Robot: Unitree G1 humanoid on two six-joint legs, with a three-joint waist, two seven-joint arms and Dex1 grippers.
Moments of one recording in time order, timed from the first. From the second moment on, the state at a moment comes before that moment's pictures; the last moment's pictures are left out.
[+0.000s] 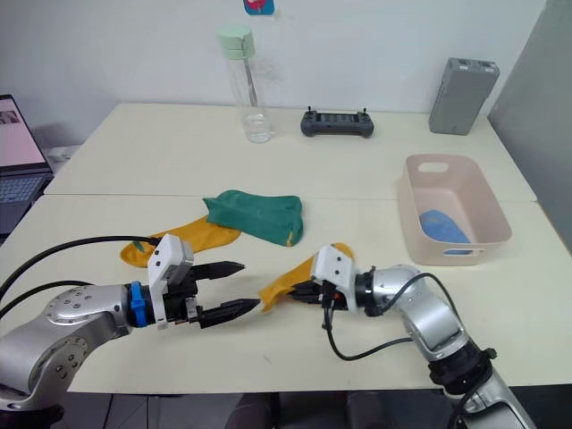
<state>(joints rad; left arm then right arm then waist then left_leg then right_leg) -0.03 0.84 0.16 -0.50 -0.69 0.74 -0.90 -0.39 -0.42 0.39 -0.28 0.24 0.54 0.98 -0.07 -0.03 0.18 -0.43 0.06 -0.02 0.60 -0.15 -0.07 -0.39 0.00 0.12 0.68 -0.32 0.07</state>
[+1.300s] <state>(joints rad) -0.15 0.79 -0.20 -0.33 -0.37 0.57 -1.04 -0.46 -0.42 0.18 -0.04 0.28 0.71 0.72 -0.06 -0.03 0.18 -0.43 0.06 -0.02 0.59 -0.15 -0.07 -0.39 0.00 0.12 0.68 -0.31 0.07</state>
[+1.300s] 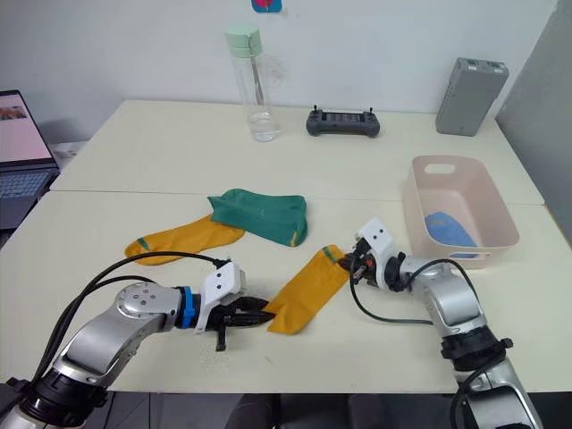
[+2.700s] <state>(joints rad) -0.25 0.87 0.05 -0.27 -0.63 0.76 -1.03 -0.30 -0.61 0.25 -0.43 0.41 0.79 0.97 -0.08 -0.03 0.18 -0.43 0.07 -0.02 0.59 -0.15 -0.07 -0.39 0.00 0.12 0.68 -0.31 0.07</state>
